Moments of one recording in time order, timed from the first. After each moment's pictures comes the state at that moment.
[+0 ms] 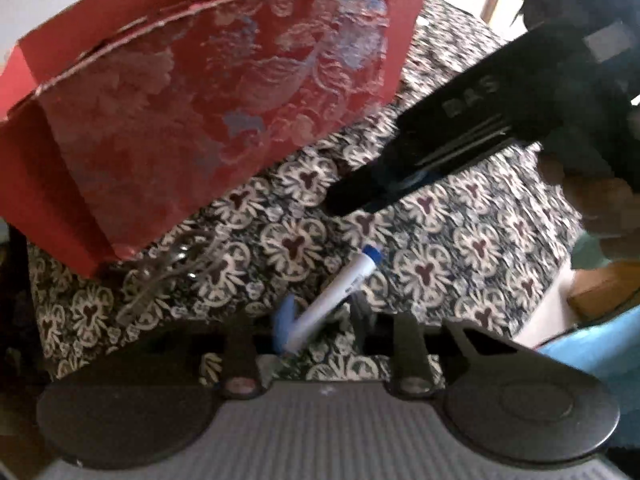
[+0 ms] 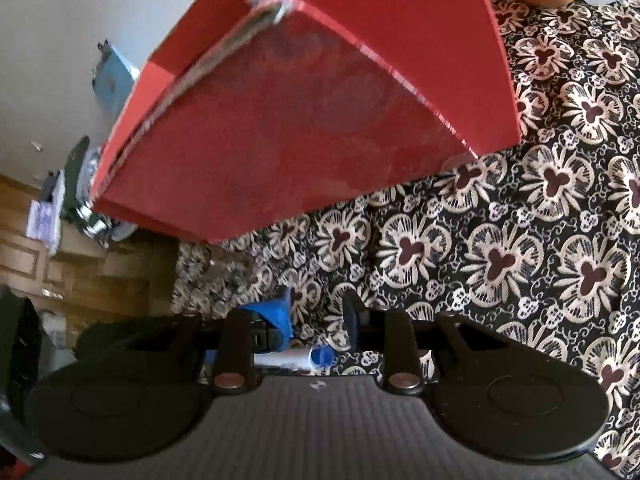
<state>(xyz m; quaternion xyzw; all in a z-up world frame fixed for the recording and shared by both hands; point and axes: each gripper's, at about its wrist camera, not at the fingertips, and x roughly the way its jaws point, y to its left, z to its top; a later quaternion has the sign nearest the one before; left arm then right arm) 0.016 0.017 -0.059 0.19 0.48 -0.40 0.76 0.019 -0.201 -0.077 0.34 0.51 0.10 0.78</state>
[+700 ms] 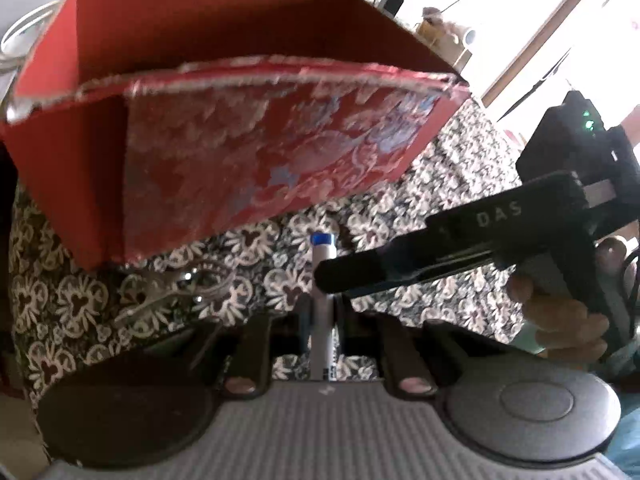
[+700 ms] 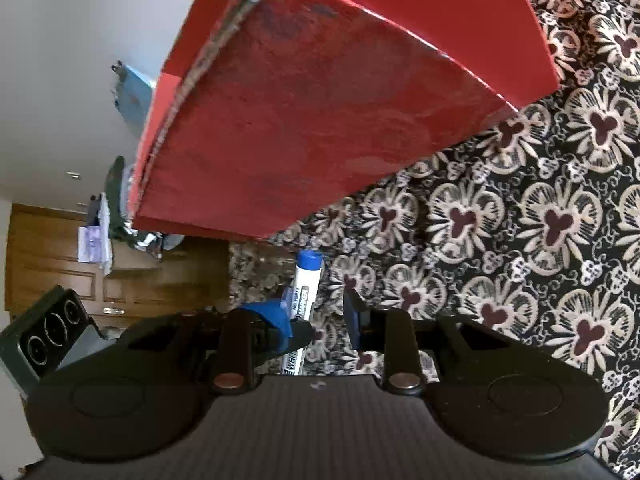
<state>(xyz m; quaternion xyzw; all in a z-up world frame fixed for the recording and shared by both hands) 0.058 0.049 -0.032 0.02 0.50 -0.41 0.76 0.018 -0.201 -0.086 0.43 0.51 0.15 0.73</state>
